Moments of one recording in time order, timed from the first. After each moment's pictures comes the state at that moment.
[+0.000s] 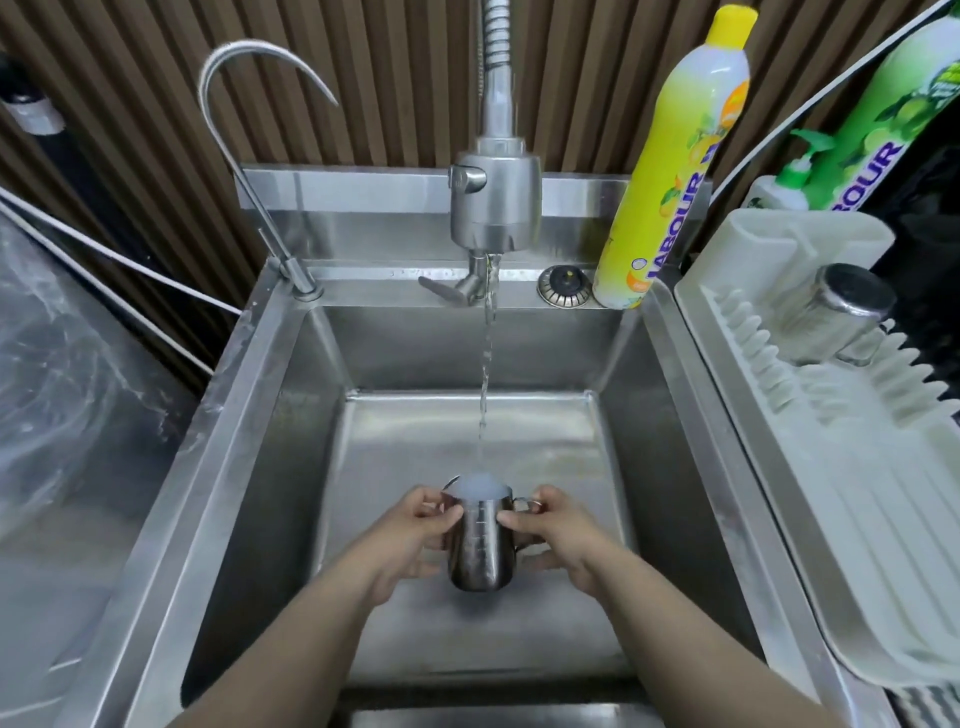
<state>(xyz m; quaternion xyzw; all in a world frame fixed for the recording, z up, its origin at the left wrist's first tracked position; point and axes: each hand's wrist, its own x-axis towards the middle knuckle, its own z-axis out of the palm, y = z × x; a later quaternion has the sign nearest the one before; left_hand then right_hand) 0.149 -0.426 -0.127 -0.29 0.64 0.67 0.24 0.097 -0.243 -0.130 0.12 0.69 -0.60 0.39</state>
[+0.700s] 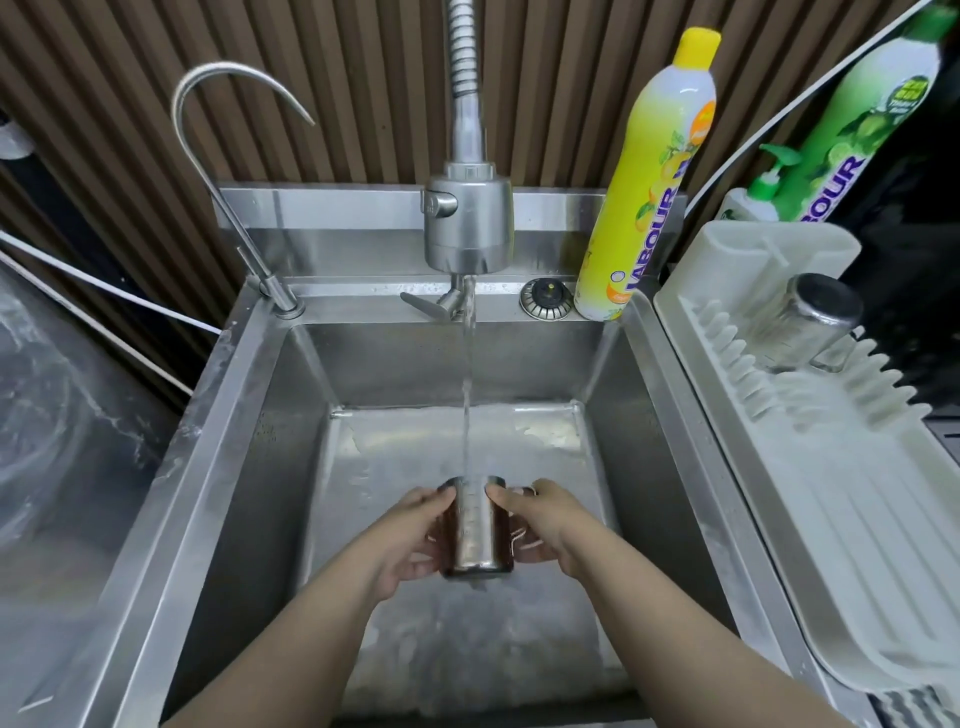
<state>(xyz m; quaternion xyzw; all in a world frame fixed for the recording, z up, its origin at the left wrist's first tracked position) 0.122 -0.416 -0.115 -0.34 0.62 0.66 0.26 0.073 -0.253 -0.108 0.16 0.74 -0.54 0.38</state>
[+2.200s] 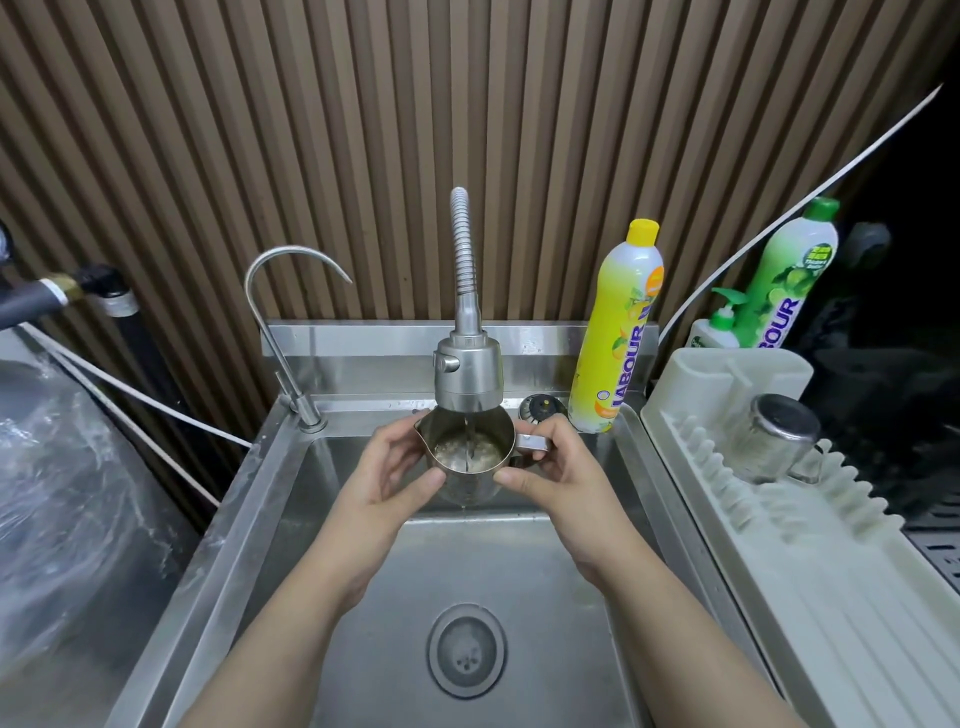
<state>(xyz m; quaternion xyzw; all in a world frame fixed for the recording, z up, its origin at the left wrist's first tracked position) 0.098 -0.442 0.016 0.00 0.69 0.72 -0.09 0.048 -0.258 0.032 -0.17 0.69 -0.70 0.09</state>
